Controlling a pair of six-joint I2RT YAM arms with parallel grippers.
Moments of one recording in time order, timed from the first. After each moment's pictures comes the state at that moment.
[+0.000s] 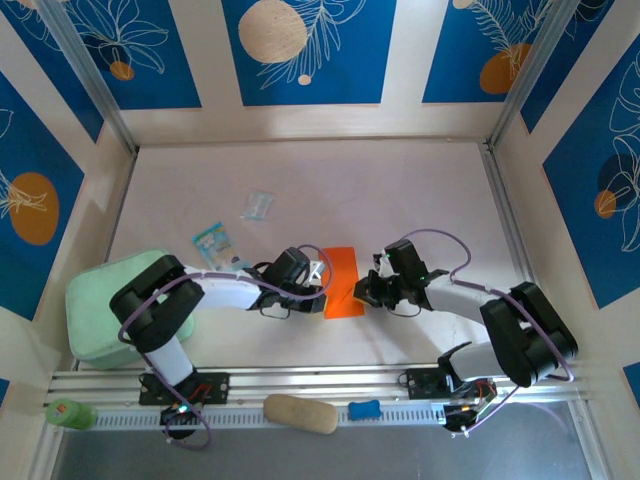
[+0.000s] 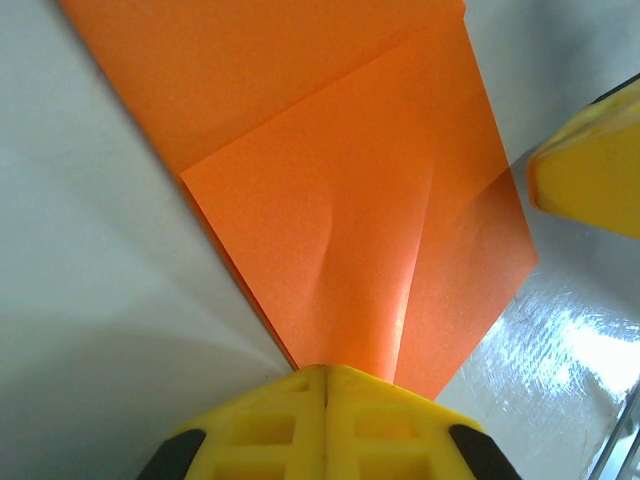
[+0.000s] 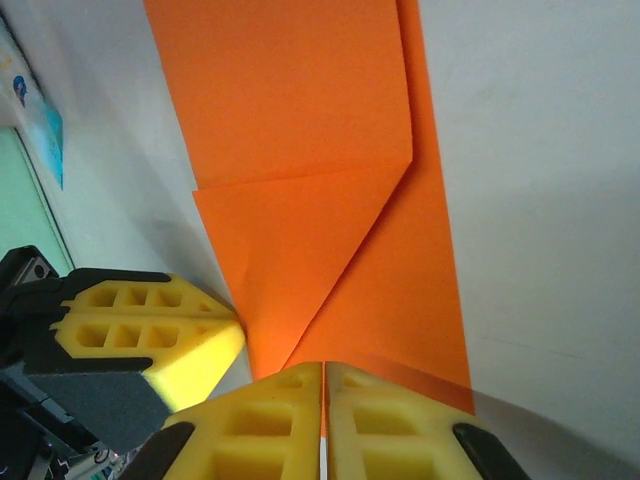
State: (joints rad) left arm -0.84 1.68 0.72 0.03 0.38 -0.61; right arm 0.47 1.36 0.45 -0.07 -0.55 0.86
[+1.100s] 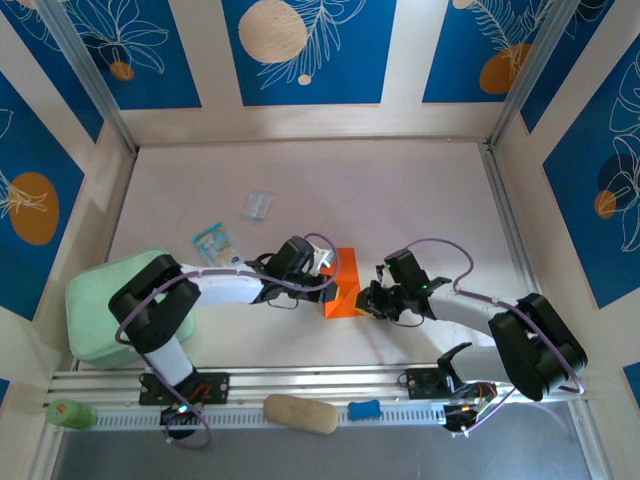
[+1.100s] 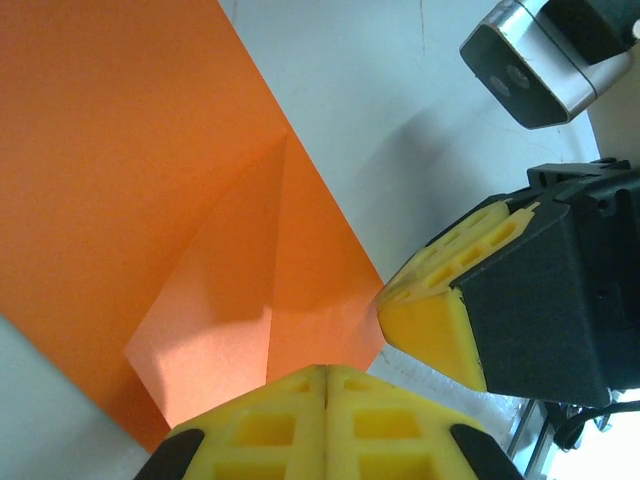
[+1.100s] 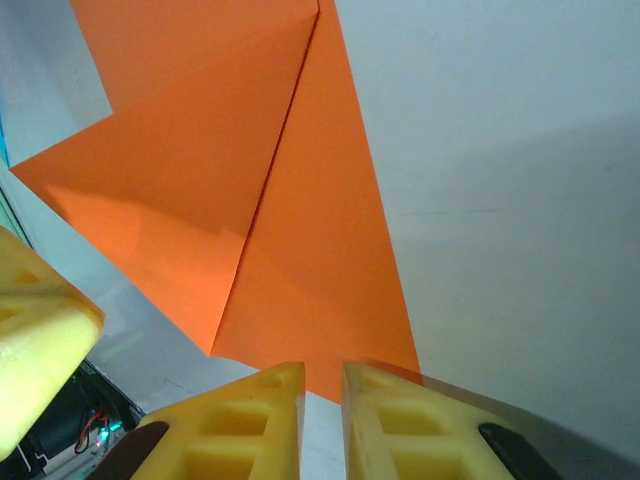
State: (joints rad) left arm -0.84 1.68 0.80 0.07 0.45 -0.61; right arm 0.52 1.28 0.40 -0.15 -0.51 0.91
